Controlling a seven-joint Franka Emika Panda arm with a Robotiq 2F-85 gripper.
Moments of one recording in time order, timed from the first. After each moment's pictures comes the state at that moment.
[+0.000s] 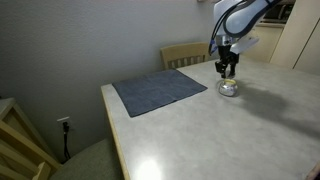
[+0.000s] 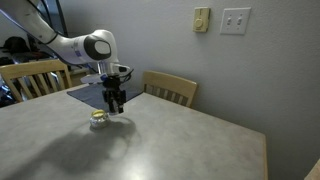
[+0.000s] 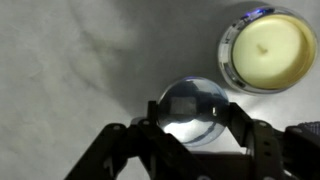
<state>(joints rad) 0.19 0.71 -0.08 -1.61 -0.23 2.17 0.24</state>
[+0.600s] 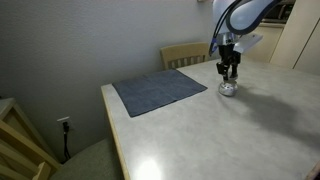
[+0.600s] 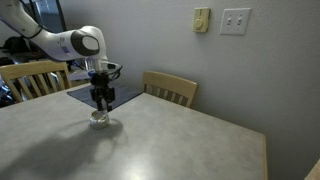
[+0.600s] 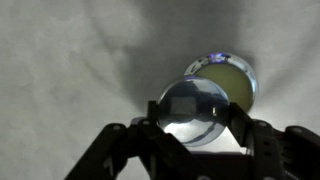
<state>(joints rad) 0.22 0.63 -0.05 -1.72 -0.26 2.15 0.25</state>
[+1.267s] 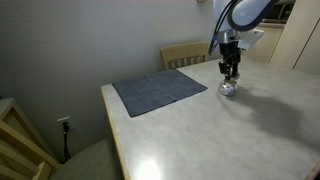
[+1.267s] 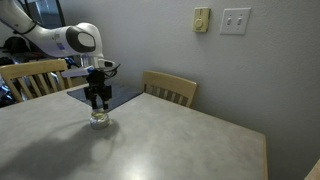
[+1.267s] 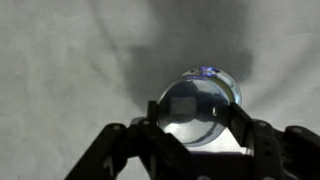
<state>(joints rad) 0.22 0.59 -0.02 -1.75 -0.26 2.12 0.14</state>
